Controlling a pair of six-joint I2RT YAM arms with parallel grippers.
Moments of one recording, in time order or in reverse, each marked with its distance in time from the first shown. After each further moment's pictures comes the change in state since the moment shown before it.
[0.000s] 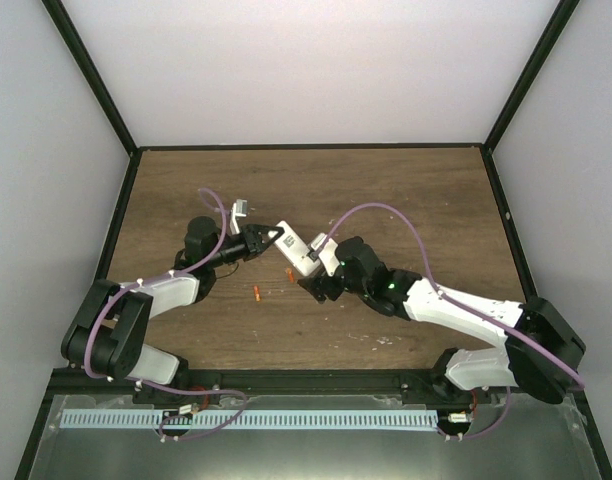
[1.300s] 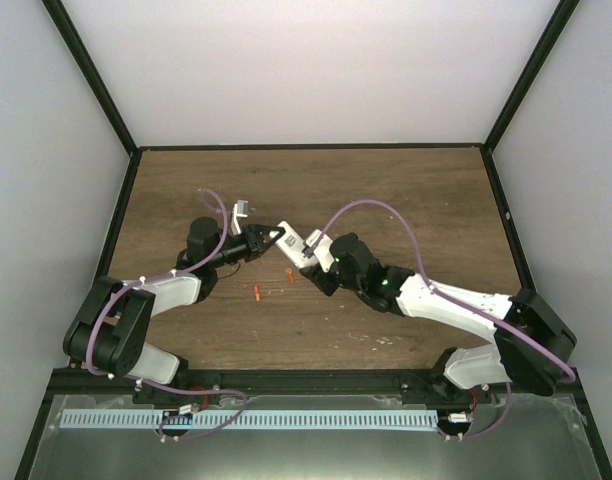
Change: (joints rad) left arm -0.009 0.018 0.001 0.014 -0.019 -0.035; right arm 0.000 0.059 0.032 0.040 0.019 -0.032
